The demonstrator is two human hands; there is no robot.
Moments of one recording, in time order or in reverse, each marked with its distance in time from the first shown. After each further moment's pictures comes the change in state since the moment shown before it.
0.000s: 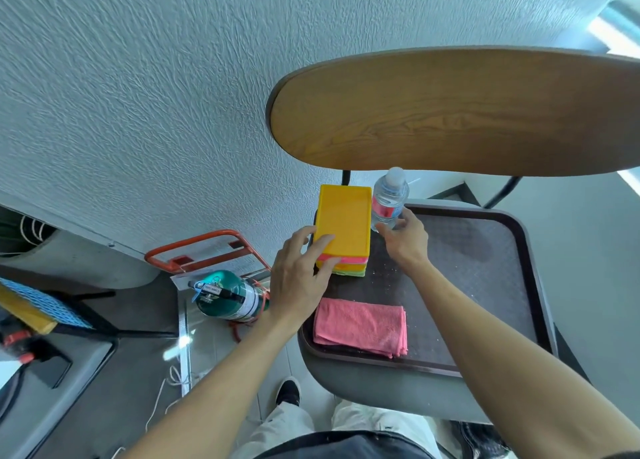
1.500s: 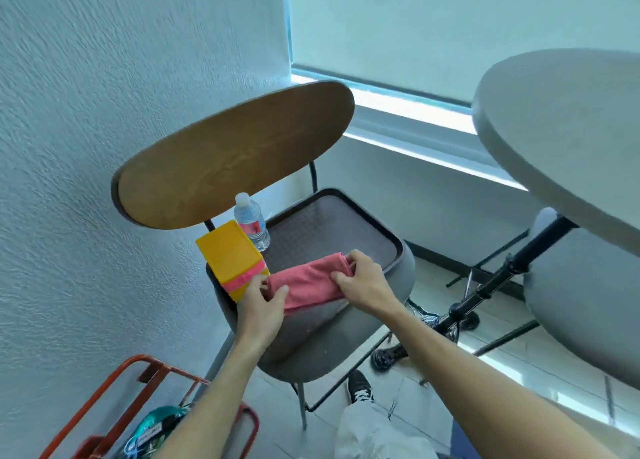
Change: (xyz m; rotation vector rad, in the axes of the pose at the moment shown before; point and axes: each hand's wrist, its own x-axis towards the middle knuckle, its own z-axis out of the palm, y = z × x) left_hand -0.034 0.045 -0.047 -0.512 -0.571 -0.099; right_hand -0.234 0.013 -0.044 0.001 0.424 0.147
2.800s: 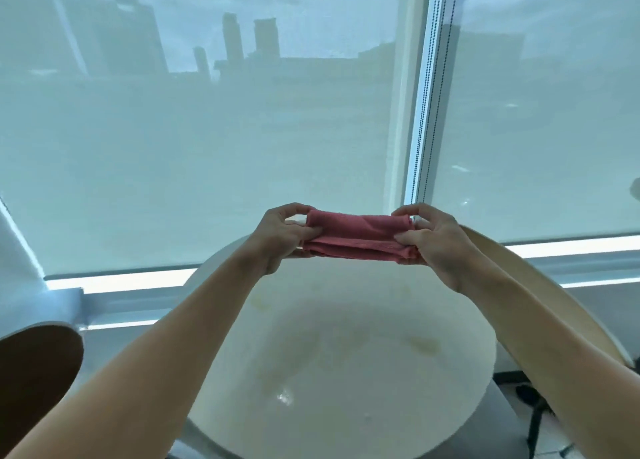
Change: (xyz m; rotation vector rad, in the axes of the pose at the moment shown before) left_hand -0.059 0.504 0.278 -0.235 -0.942 0.588; right_hand -0.092 0.050 -0.521 0.539 0.722 -0.092
